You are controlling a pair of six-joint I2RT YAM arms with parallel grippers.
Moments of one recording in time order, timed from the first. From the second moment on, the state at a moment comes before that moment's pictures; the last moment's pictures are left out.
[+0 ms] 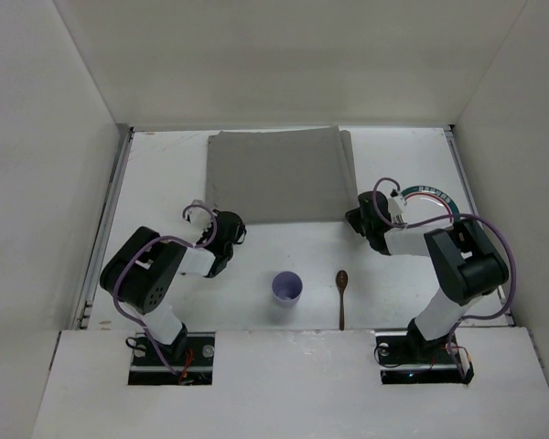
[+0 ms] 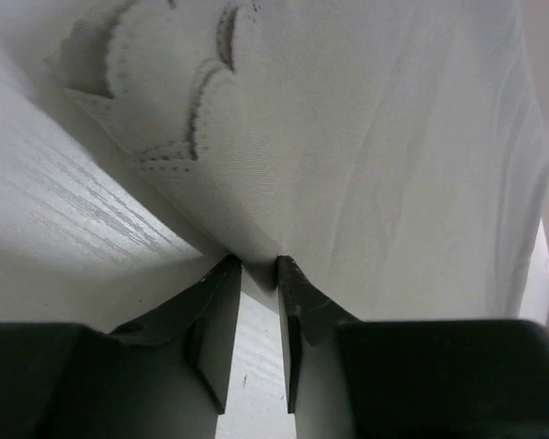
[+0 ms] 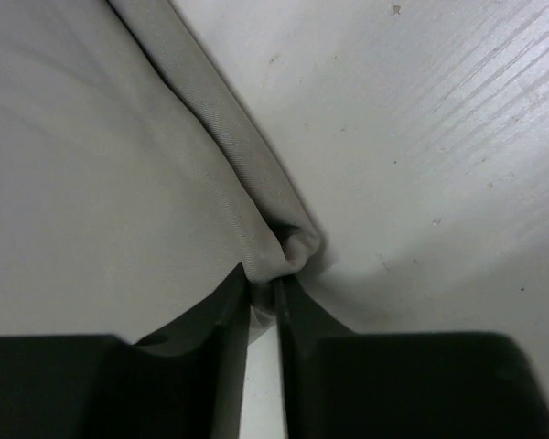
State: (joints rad) left arm -0.51 1.65 0.49 0.57 -0.51 -1.24; right arm 0.36 1.67 0.67 0.32 0.32 1.17
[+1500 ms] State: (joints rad) left arm -0.84 0.85 0.29 0.00 -0.81 -1.15; right arm 0.46 0.81 0.27 0.02 0.39 1.06
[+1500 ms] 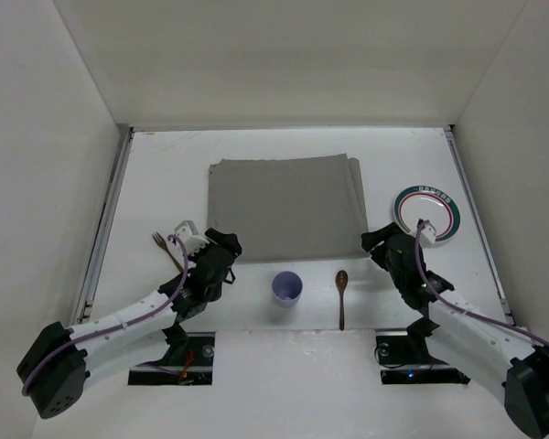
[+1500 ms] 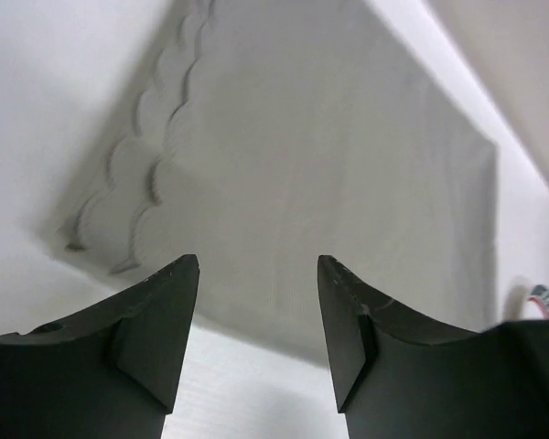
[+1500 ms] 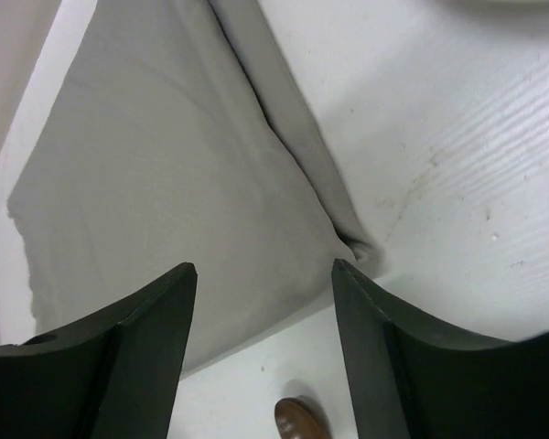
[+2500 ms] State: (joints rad) left arm -0.54 0.94 0.37 0.22 -0.76 -0.77; right arm 0.49 0.80 0.36 0.04 0.41 0.83
